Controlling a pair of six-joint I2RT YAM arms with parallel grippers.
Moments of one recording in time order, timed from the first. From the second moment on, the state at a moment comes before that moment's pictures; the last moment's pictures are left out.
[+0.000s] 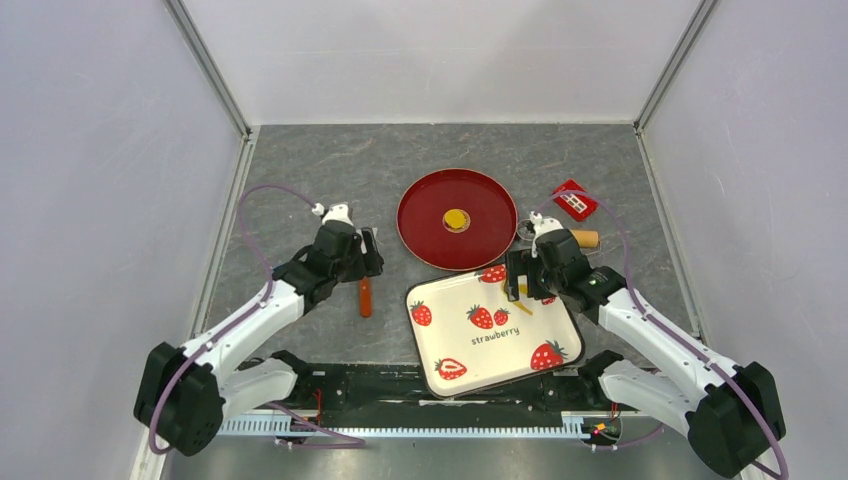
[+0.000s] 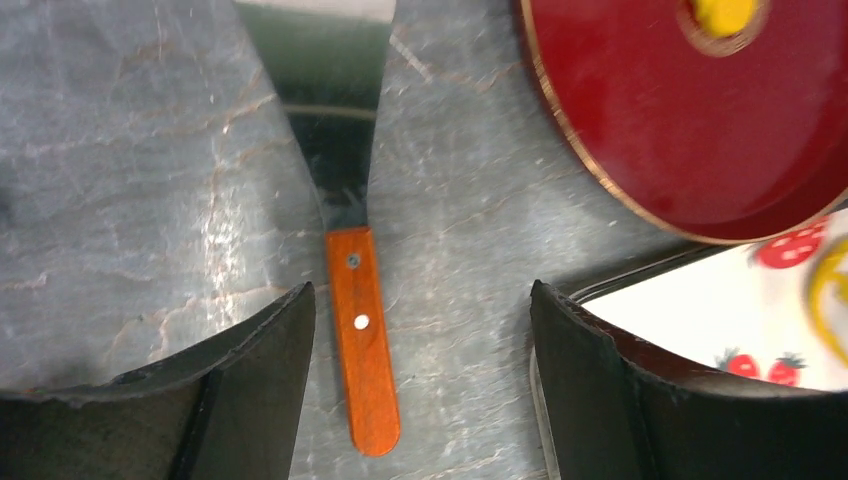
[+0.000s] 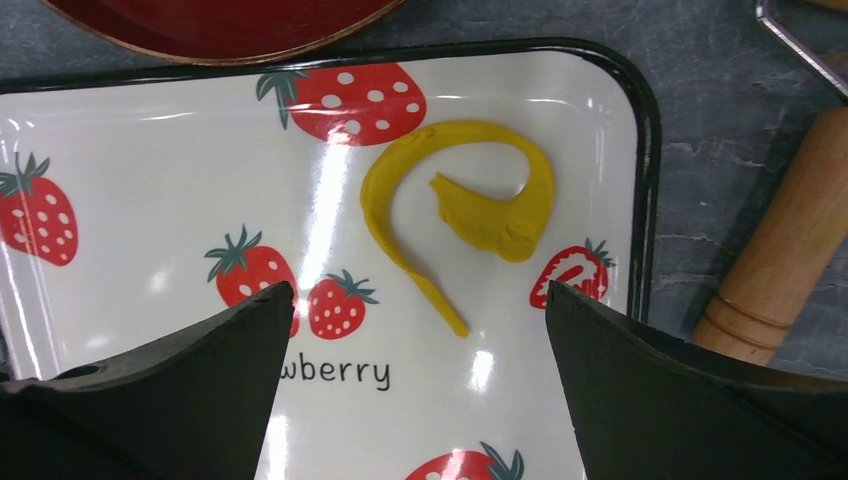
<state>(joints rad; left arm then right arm) -0.52 1.10 0.64 -0.36 -0.22 -0.57 0.52 0.98 0.61 -0.51 0.06 0.33</state>
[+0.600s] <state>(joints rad) -0.32 0.77 0.43 0.09 -0.14 -0.35 0.49 0.87 0.35 -0.04 0.62 0.17</state>
